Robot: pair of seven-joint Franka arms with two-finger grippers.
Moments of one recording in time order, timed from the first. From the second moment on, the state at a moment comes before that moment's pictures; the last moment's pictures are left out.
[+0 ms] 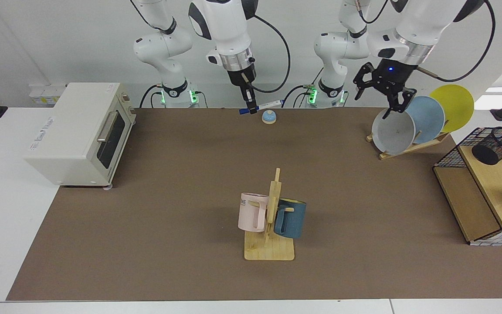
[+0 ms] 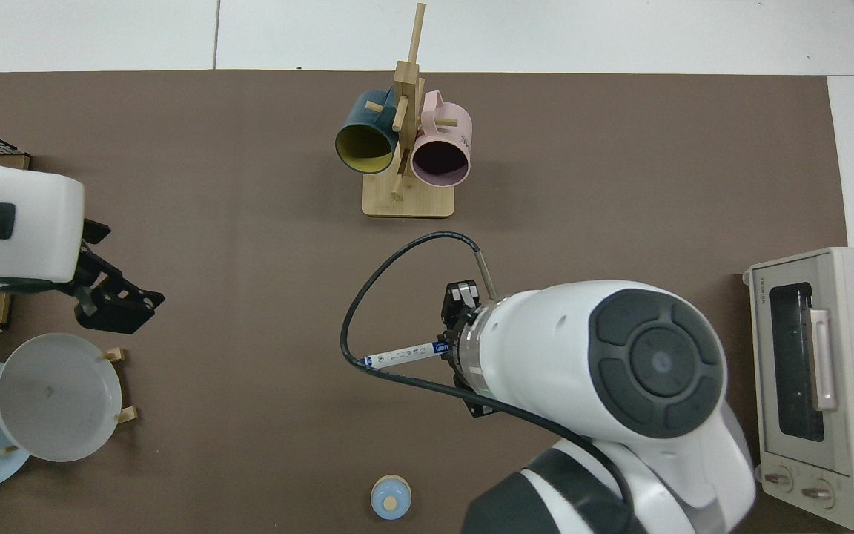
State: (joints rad) left arm -0.13 -0.03 -0.06 -1.53 -0.09 1.53 0.73; right arm 0.51 -0.02 0.09 -1.80 0.18 1.92 1.94
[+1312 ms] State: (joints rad) left arm -0.36 -0.02 -0.13 -1.72 -0.23 1.86 0.92; right arm 0.53 0.17 0.08 -1.56 0.13 1.88 2.05
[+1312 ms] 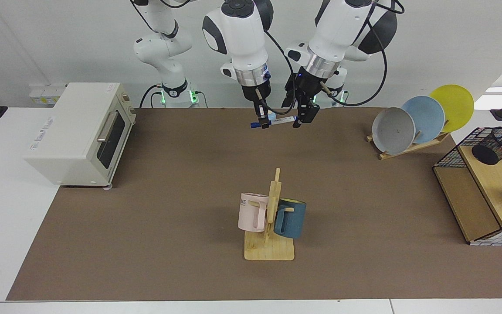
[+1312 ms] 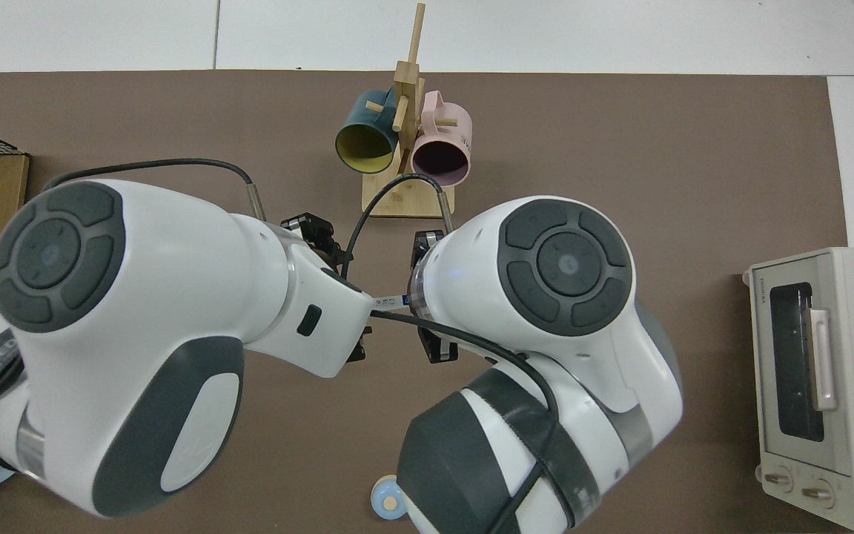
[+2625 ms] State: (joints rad) left arm -0.41 0.00 -0.12 -1.76 -0.24 1.92 0.92; right arm 0.53 0.17 0.08 -1.56 0.13 1.89 2.05
